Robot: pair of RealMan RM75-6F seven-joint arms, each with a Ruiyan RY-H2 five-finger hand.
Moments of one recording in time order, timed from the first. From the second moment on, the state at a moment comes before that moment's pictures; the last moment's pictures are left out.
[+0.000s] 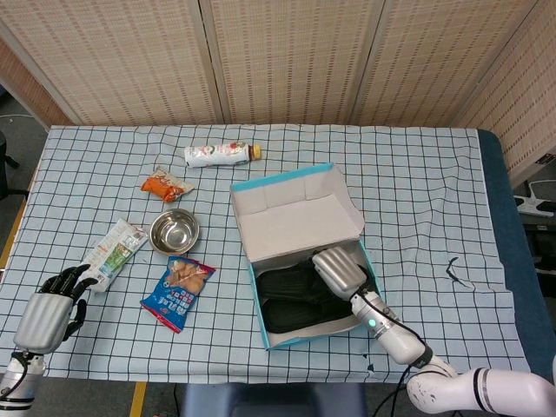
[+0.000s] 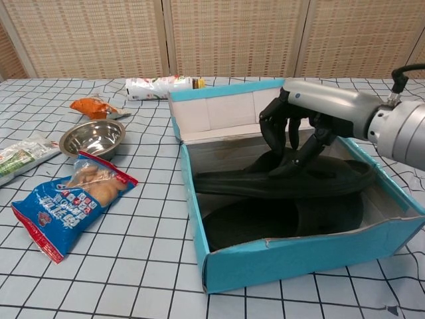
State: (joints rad) left arm -0.15 -1.27 0.00 -1.39 1.61 1.50 0.11; right arm 0.66 -1.45 0.14 -1.74 -1.23 0.98 -0.17
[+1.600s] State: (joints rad) left arm -0.15 -1.28 0.00 -1.39 1.61 1.50 0.12; right arm 0.52 -1.29 0.08 -1.79 -1.39 1.13 -0.12
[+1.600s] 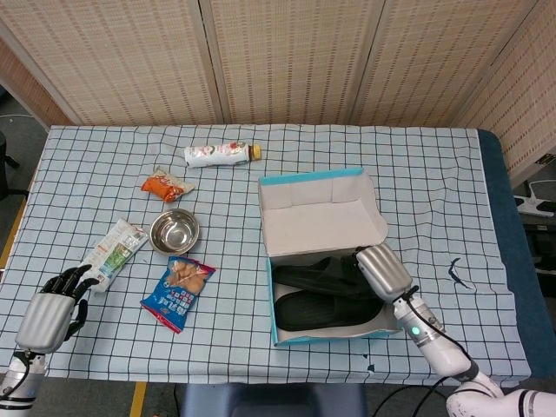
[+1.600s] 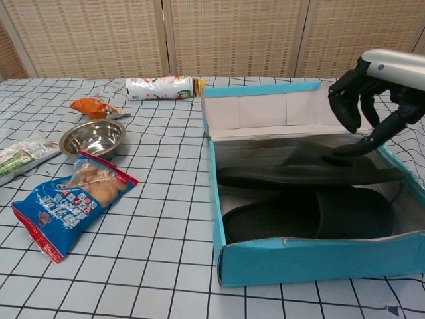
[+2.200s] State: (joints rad) left arm -0.15 -1.27 0.00 -1.40 1.61 1.50 0.11; right arm 0.53 -1.35 0.05 -1.69 -1.30 1.02 -0.16
